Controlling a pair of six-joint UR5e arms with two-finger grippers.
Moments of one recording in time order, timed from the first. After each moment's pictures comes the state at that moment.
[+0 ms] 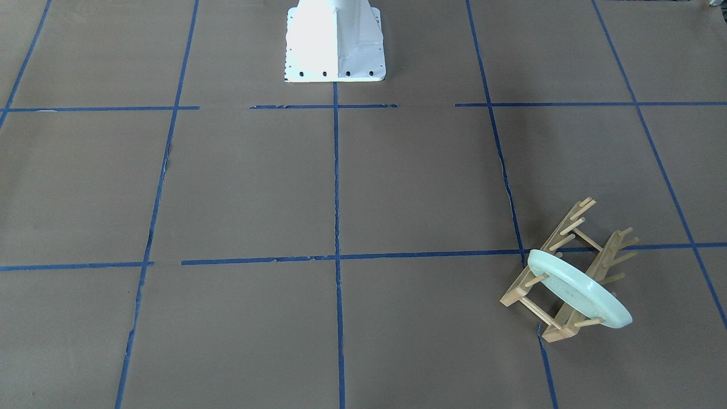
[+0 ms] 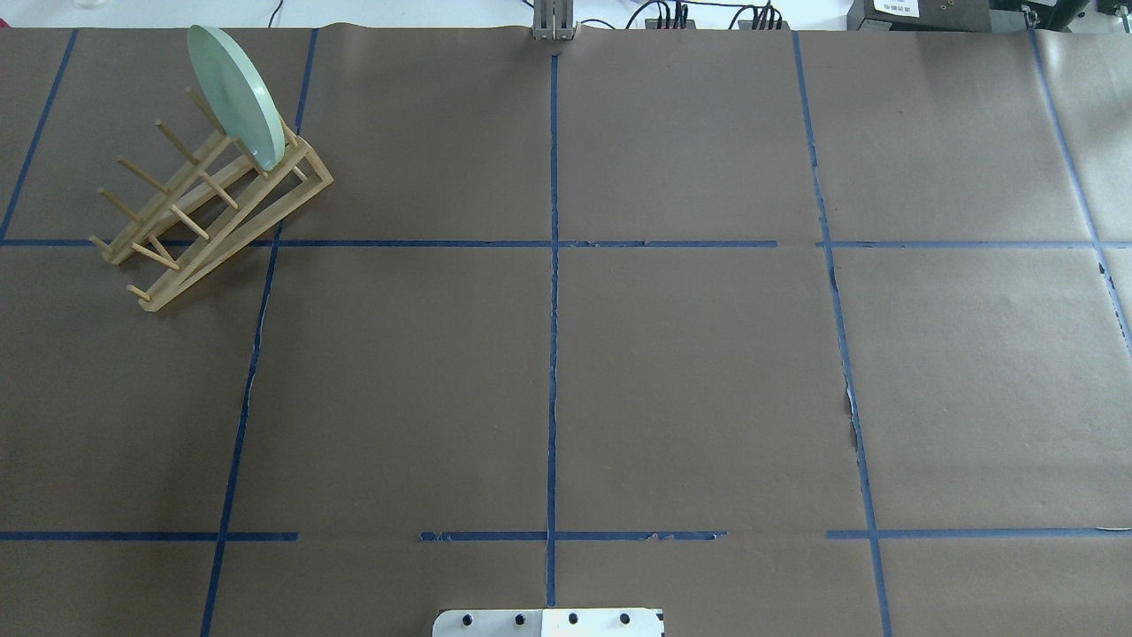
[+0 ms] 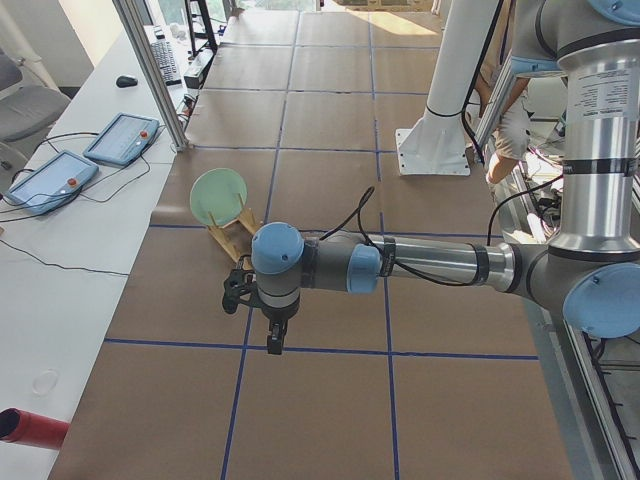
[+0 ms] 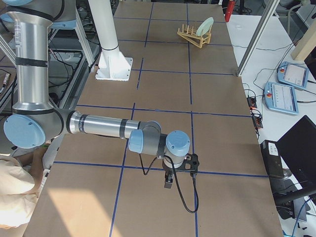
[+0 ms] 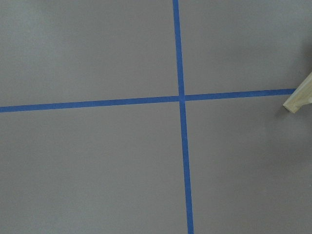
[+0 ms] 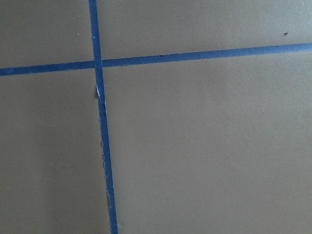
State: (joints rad) left arm -1.61 -1.50 -1.72 -1.58 -2.35 0.03; right arm 1.62 -1.63 1.56 -1.62 2.32 -0.02
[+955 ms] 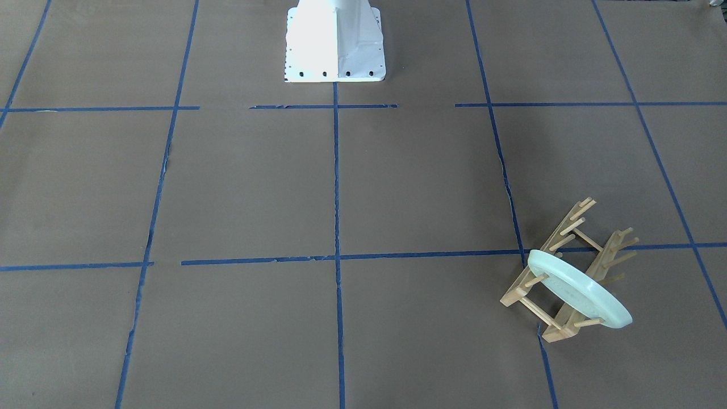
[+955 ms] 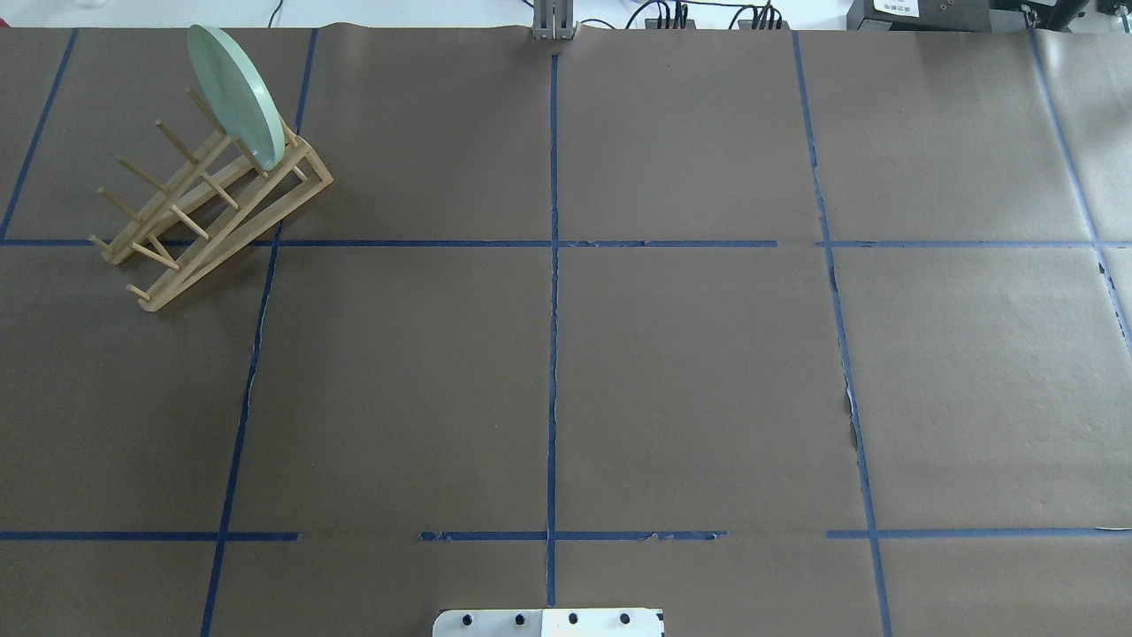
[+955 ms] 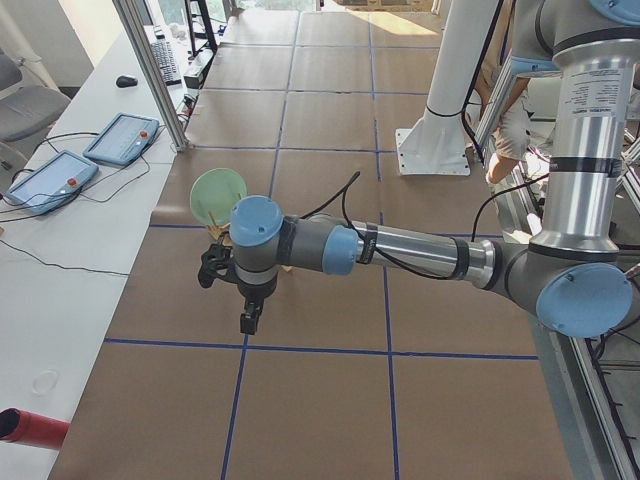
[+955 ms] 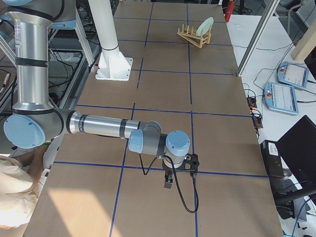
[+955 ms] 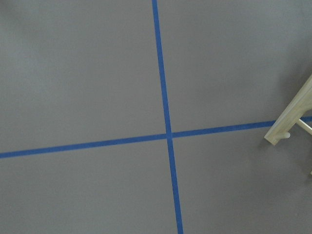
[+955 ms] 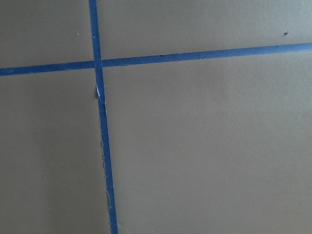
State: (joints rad) left arm -1.60 -1.73 -1.62 -1.70 -2.29 0.02; right arm 1.62 -1.63 1.56 -1.62 2.32 -0.02
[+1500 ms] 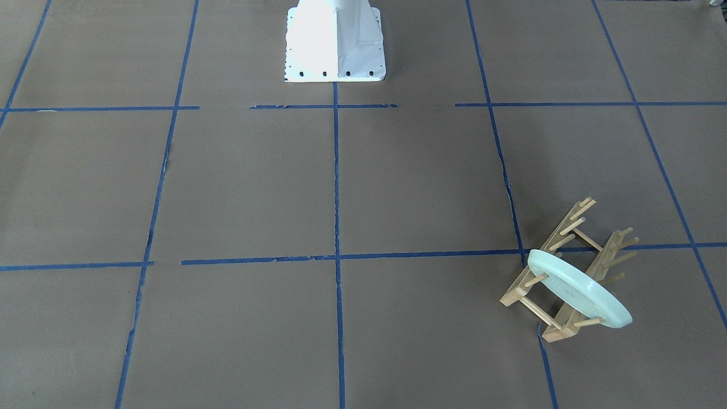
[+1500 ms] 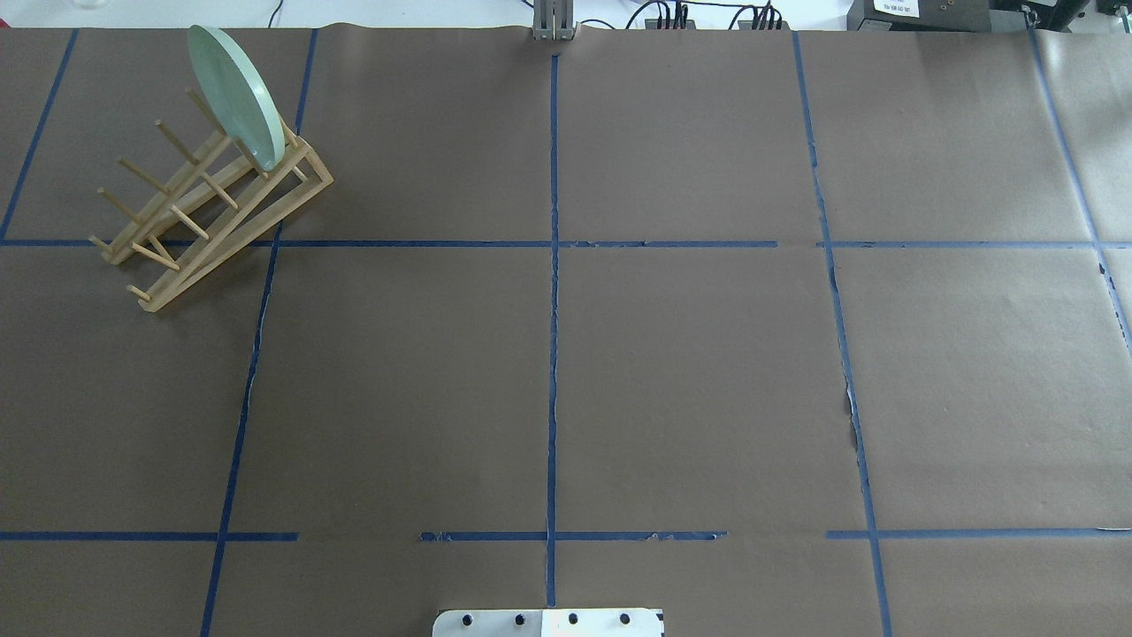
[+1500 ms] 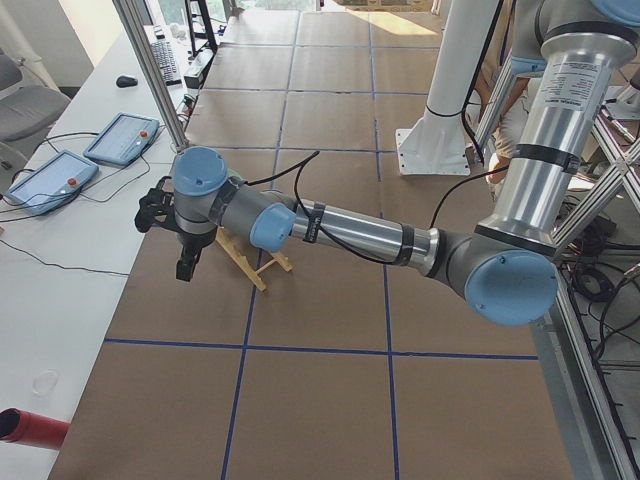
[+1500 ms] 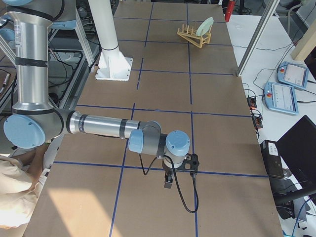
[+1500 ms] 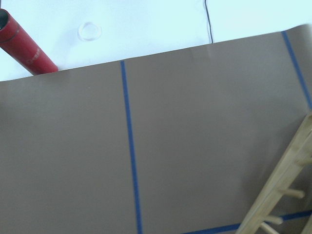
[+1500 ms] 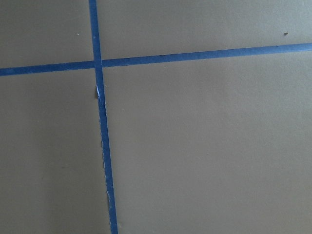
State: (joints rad) left arm -1.52 -1.86 -1.52 -2.06 -2.49 -0.62; right arm 1.62 -1.63 1.56 -1.62 2.32 -0.02
